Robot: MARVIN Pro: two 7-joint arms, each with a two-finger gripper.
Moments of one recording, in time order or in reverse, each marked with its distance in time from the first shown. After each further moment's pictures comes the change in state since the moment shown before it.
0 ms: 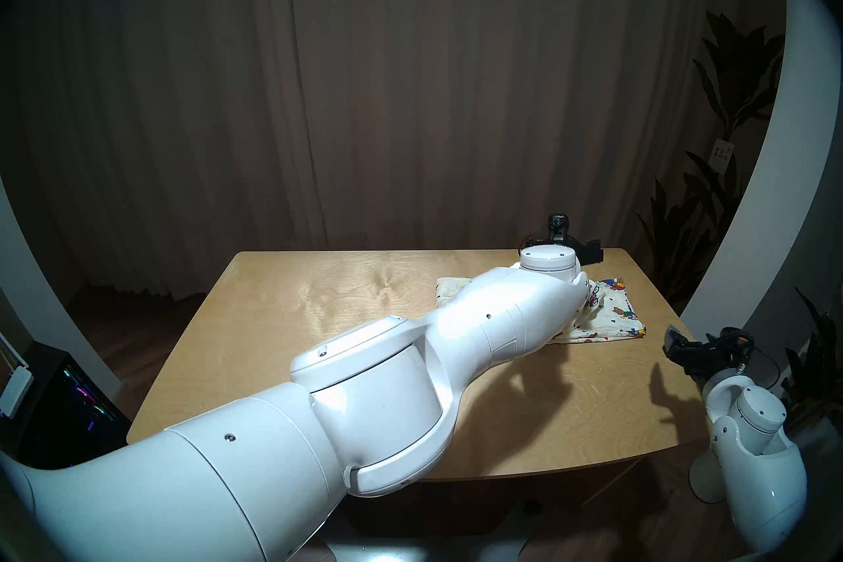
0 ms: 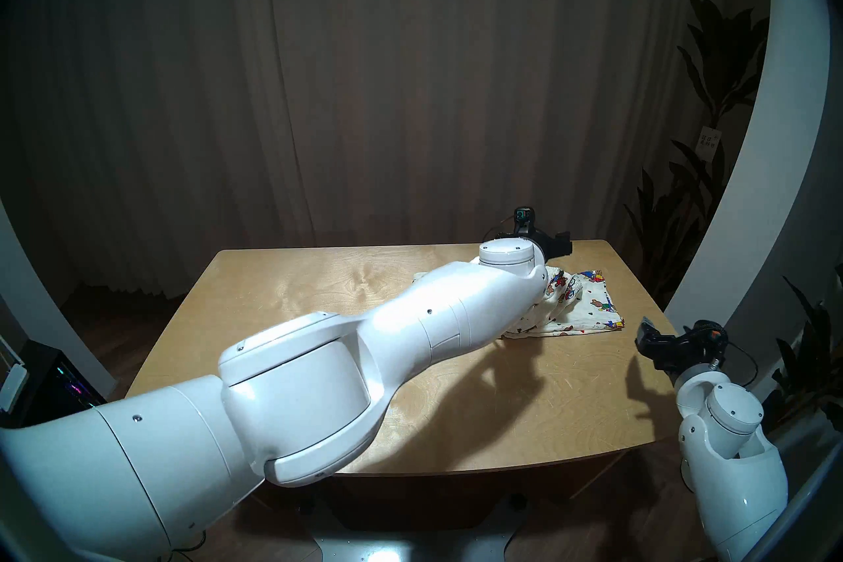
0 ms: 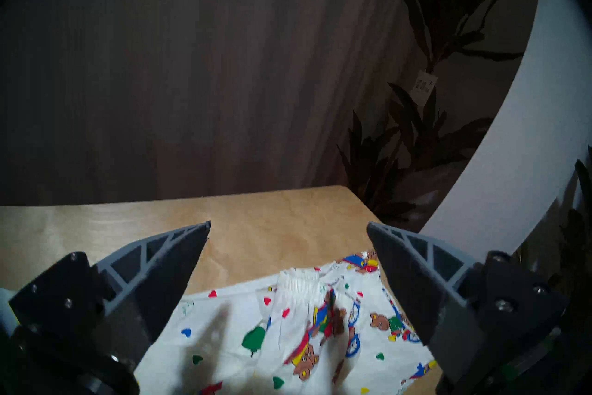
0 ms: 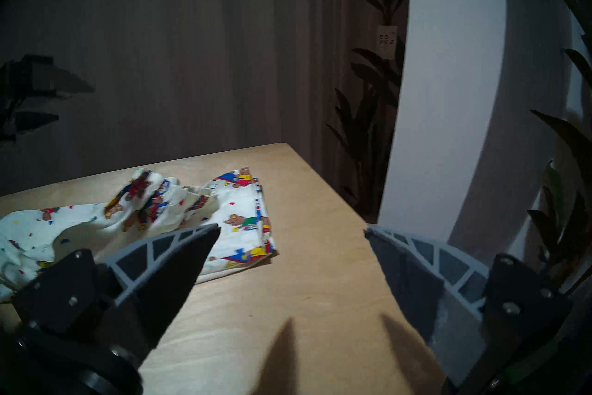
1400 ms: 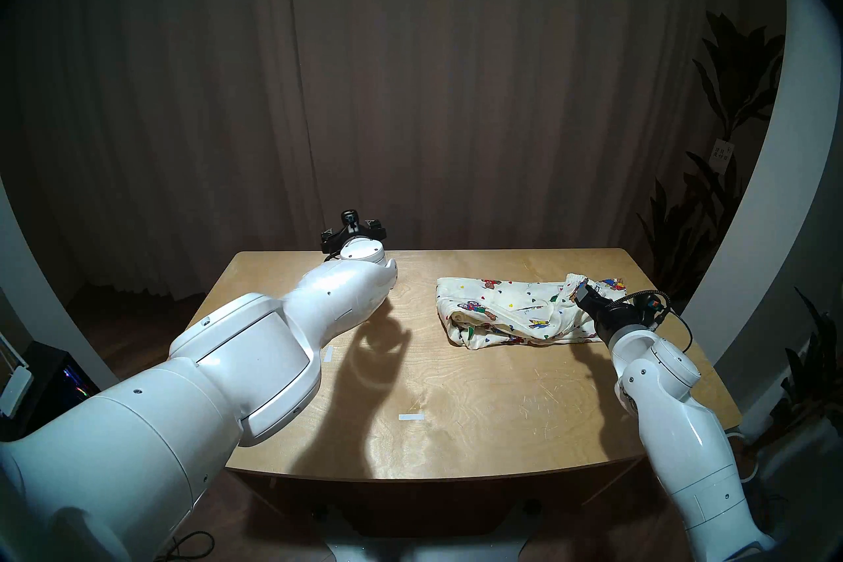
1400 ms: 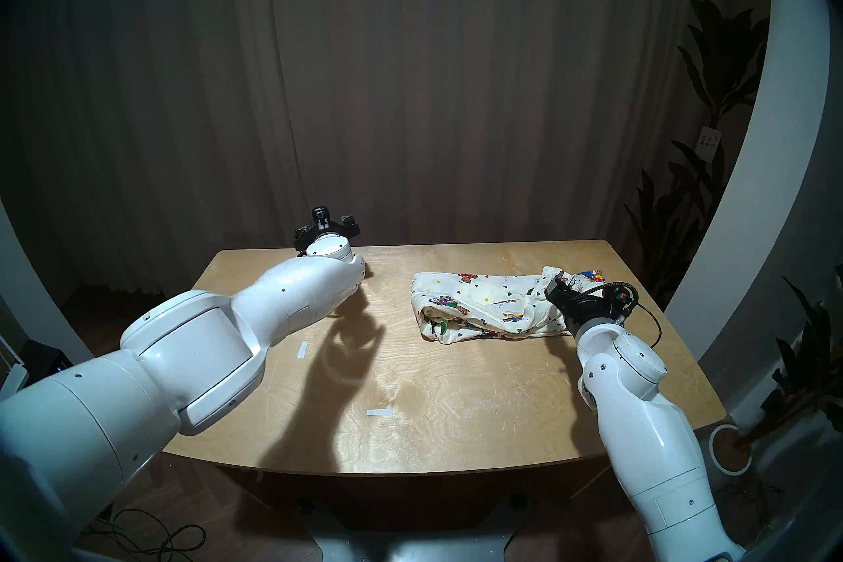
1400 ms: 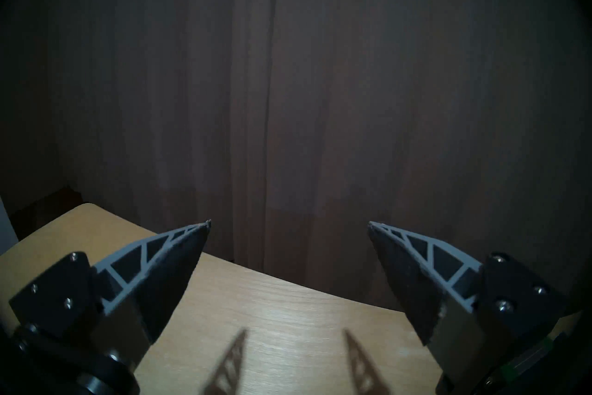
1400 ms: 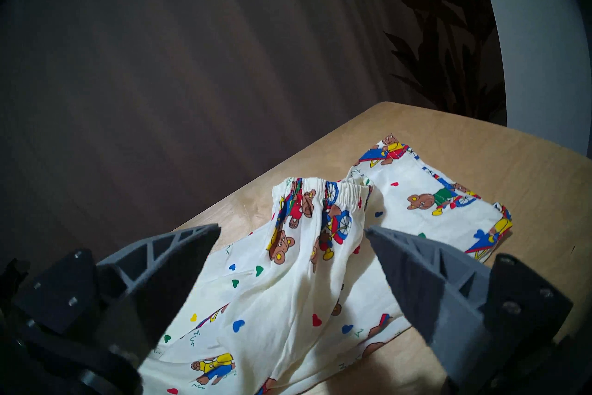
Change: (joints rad) left arm 0.010 0.431 -0.108 0.183 0.063 -0.232 0.238; right arm 0.434 -0.164 -0.310 0.182 0.233 0.017 -0.194
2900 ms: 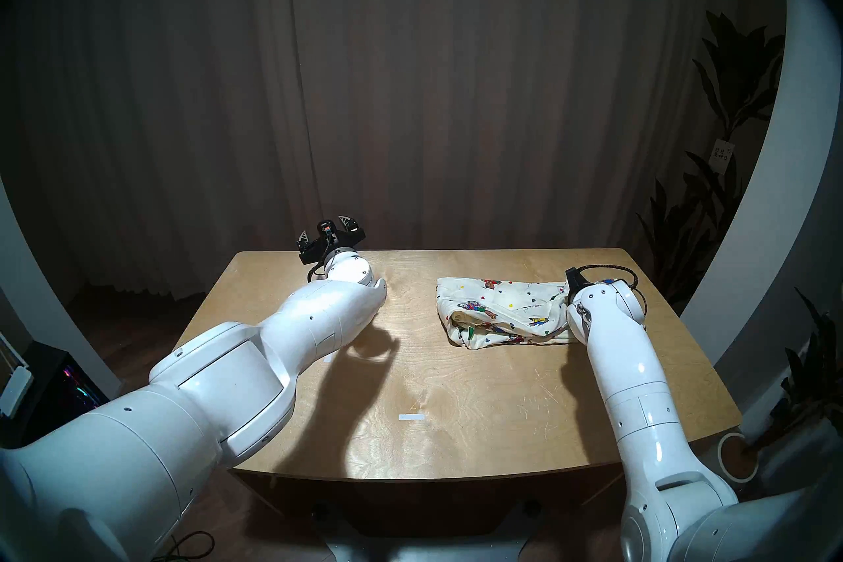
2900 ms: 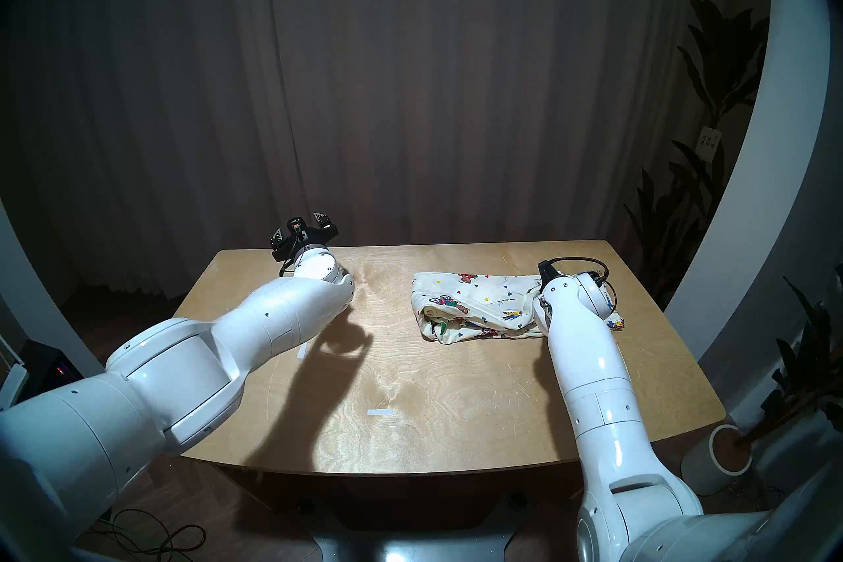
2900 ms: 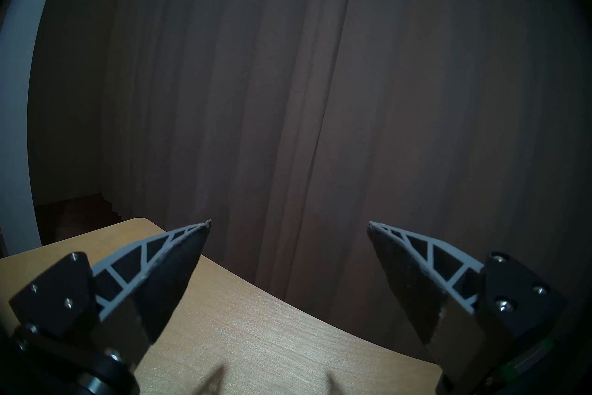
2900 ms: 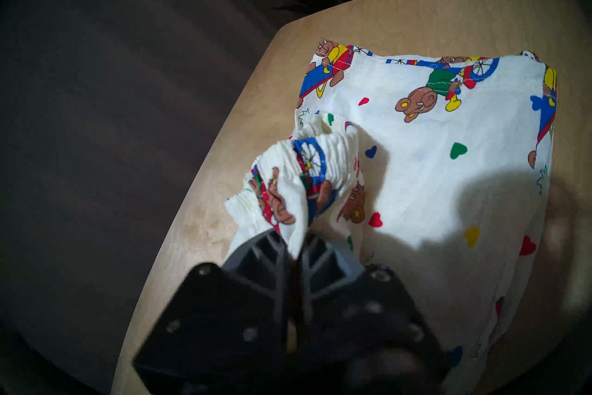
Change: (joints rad) left arm 0.103 0.089 -0.002 -0.181 0.048 -0.252 0.160; right arm 0.439 -0.216 0.028 0.433 0.197 -0.048 -0.366
